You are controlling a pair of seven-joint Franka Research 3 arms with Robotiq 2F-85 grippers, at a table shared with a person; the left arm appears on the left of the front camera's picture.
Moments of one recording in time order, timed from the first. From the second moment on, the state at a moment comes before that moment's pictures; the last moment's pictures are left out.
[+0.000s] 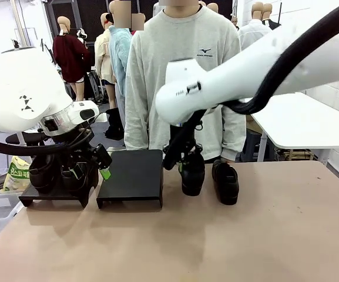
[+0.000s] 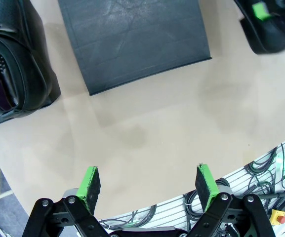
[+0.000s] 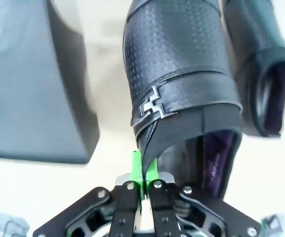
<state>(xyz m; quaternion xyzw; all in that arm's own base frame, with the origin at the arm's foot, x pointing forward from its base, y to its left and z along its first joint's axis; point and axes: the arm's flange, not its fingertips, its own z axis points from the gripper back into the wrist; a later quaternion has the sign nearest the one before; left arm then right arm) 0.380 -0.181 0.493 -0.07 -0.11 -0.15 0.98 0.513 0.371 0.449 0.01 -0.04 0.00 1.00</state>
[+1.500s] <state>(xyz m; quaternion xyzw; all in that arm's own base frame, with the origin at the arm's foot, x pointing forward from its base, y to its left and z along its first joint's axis) 0.380 -0.181 0.493 -0.07 -0.11 -0.15 0.98 0.370 0.406 0.406 -0.03 0.00 0.03 1.00</state>
